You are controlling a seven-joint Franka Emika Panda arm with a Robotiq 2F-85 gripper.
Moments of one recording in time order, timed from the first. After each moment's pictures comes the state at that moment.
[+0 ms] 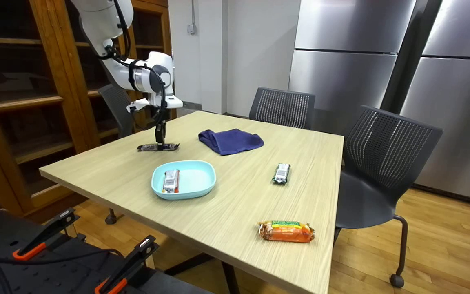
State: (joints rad) arm 0.30 0.98 -0.04 -1.41 0.12 2.31 1.19
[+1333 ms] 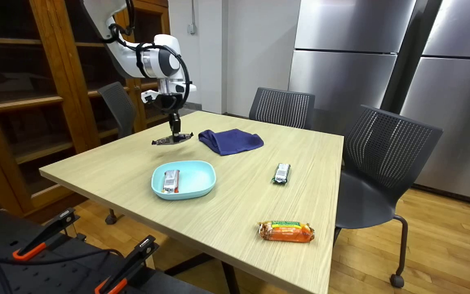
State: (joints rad) arm 0.25 0.79 -0.07 -1.60 -0.02 2.31 0.96
